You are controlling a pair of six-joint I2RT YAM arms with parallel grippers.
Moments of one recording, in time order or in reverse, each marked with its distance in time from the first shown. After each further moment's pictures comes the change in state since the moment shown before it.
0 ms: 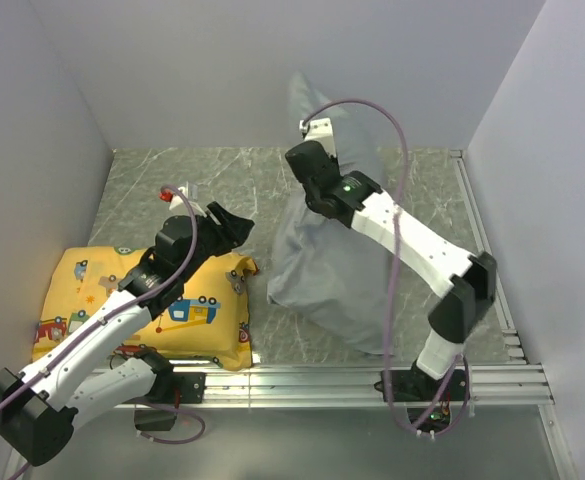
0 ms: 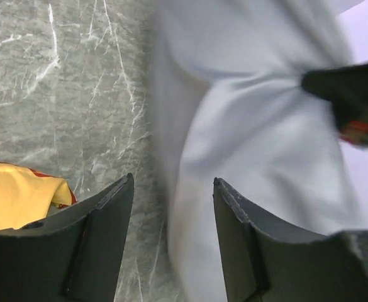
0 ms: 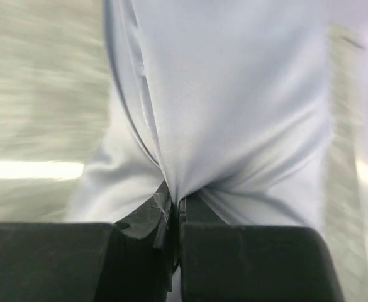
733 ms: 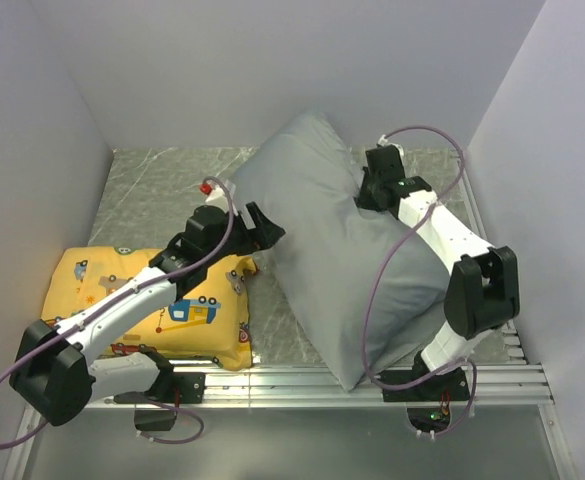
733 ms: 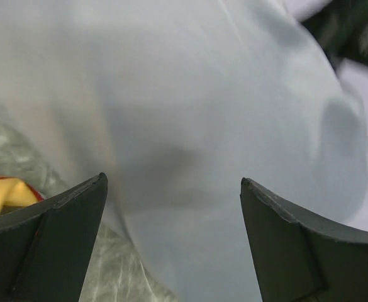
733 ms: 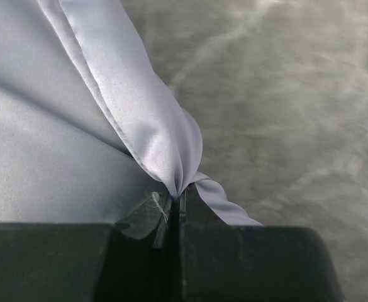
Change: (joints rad) left arm -0.020 0.235 0.035 0.103 0.190 0.061; right arm -0.429 -0.102 -0.396 0.206 -0.561 0.193
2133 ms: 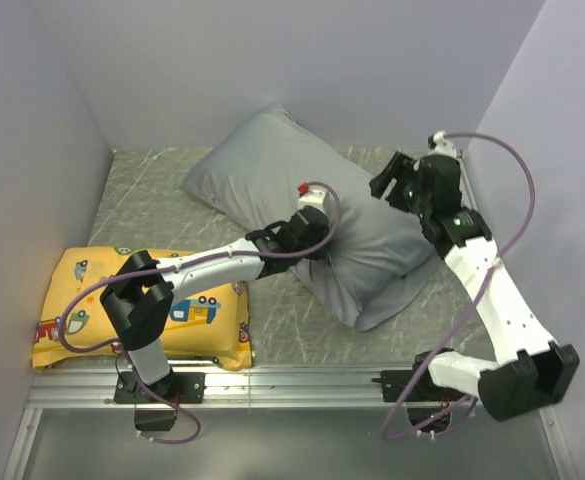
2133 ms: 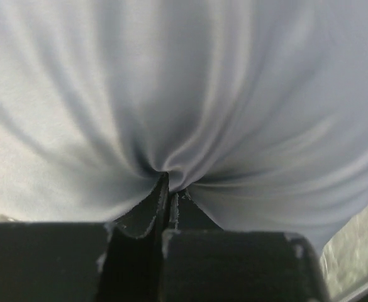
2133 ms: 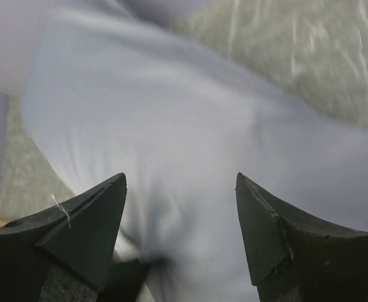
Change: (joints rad) left arm -0.392 0.566 0.481 -0.185 -0.389 0.202; right arm -0.073 -0.406 -0.077 0.057 -0.125 0.107
